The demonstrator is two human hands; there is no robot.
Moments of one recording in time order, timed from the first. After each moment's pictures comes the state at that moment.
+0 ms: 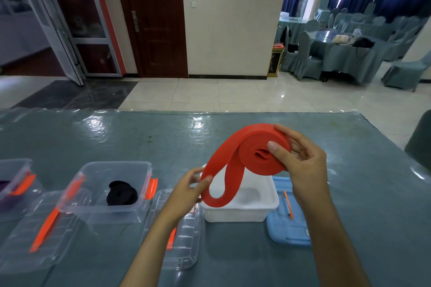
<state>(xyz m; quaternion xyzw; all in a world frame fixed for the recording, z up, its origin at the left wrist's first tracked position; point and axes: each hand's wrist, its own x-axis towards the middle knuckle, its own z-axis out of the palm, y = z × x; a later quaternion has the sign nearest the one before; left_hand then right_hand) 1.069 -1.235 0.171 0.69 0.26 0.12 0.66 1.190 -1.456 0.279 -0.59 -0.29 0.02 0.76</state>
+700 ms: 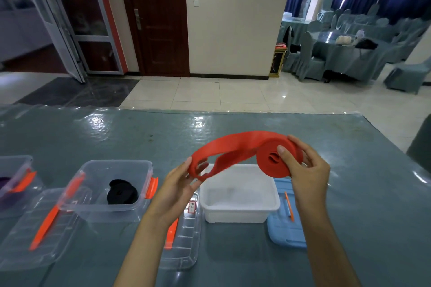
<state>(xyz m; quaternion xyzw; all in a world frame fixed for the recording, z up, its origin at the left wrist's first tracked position) 1.067 -1.217 0.180 0.36 0.13 0.19 0.90 1.220 -1.455 0.231 -0.64 -0.16 -0.06 0.75</state>
